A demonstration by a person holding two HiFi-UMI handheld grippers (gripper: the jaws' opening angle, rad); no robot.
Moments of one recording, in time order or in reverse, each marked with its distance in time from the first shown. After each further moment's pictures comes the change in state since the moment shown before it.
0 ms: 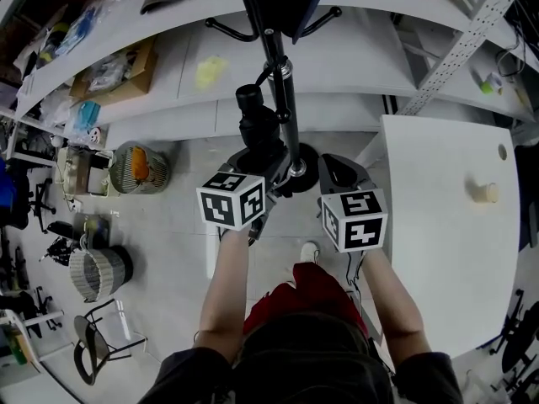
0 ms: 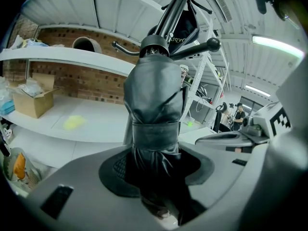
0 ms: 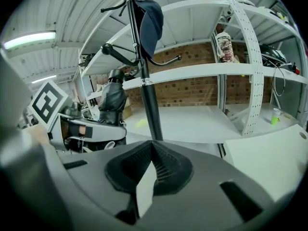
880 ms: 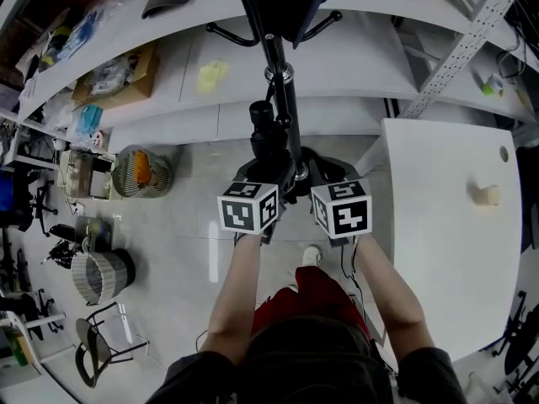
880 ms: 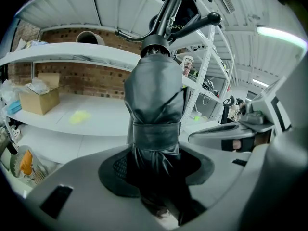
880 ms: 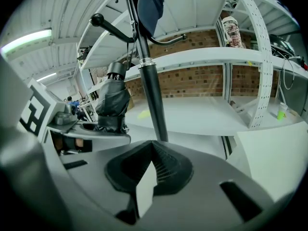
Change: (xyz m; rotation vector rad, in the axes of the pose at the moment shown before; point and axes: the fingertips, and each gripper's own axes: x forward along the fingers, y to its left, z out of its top) left arm 0.019 0.010 -0.035 0.002 0.041 0.080; right arm 0.038 0.006 -0.023 0.006 0.107 0.041
